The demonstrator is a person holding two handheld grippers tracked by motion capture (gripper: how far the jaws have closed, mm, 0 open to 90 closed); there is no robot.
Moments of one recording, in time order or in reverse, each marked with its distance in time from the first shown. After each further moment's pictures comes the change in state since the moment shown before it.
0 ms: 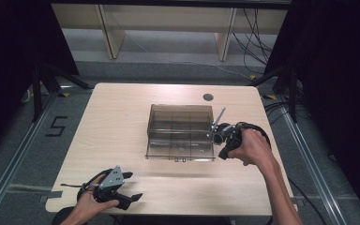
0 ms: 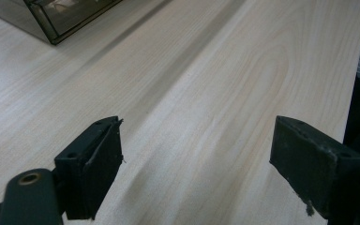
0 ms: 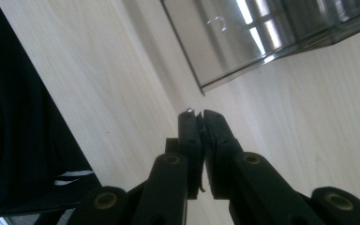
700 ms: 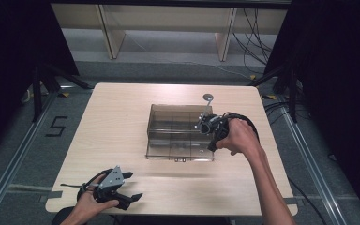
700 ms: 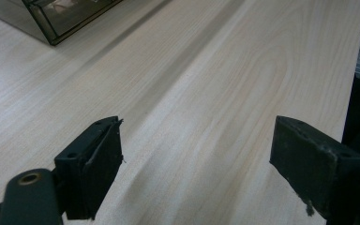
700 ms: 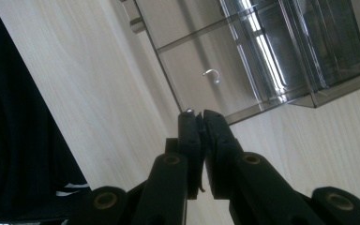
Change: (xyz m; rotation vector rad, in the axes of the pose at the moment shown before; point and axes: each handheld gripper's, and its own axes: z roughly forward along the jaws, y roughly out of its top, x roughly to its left) left arm 0.001 0.000 -0.001 0.016 0.002 0.021; right arm -0.007 0.038 -0.001 -0.010 0.012 -0.039
